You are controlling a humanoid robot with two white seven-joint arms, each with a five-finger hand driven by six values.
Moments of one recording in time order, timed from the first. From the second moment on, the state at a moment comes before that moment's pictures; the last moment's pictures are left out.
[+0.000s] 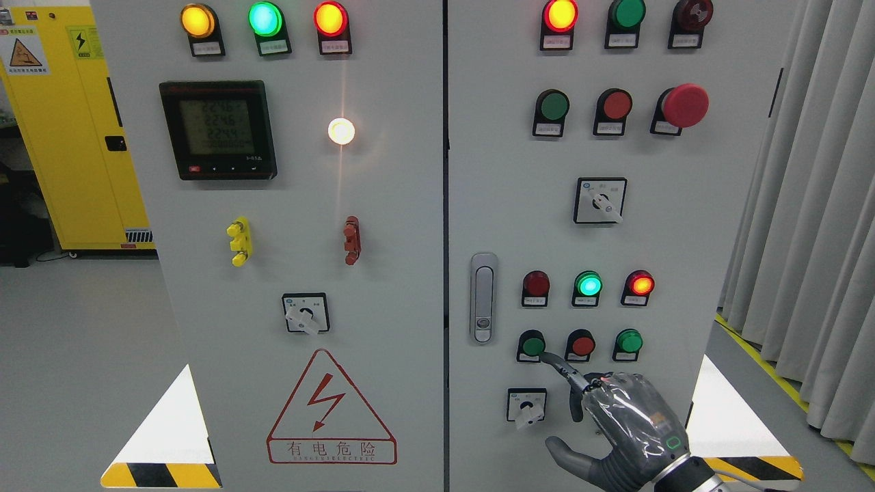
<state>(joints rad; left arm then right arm) 0.00 -0.10 -0.14 0.00 0.14 -0.12 0.04 -0.30 -0.16 0.00 -1.74 1.00 -0.41 0.21</state>
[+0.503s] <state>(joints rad) 0.00 -0.10 -0.14 0.00 0.14 -0.12 0.04 -0.31 -0.16 0.00 -1.73 1.00 -0.41 0.21</state>
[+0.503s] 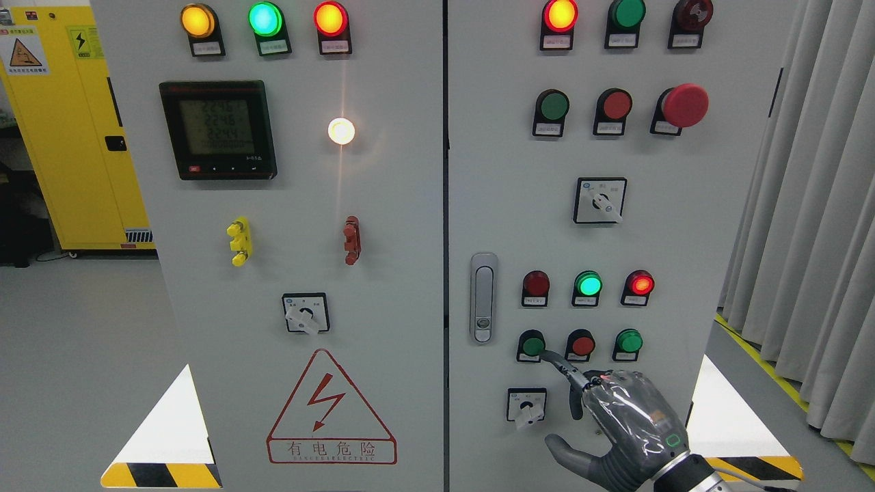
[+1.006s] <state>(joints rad) 0.00 -0.10 -0.14 0.00 0.14 -0.12 0.04 -0.31 -0.16 0.00 -1.74 1.00 -0.40 0.21</state>
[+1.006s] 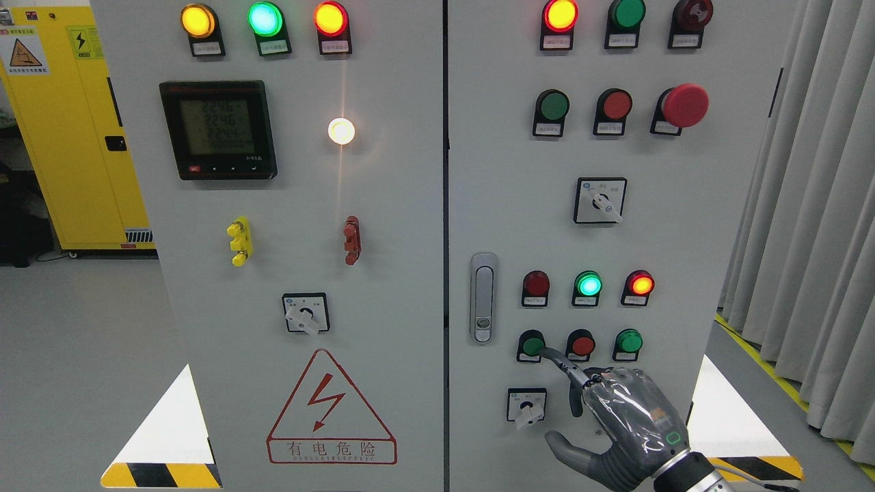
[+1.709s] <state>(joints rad) 0.00 -0.10 -0.14 0.00 0.14 -0.12 0.04 -0.33 -0.16 0.04 -1.71 1.01 -0.37 0.21</state>
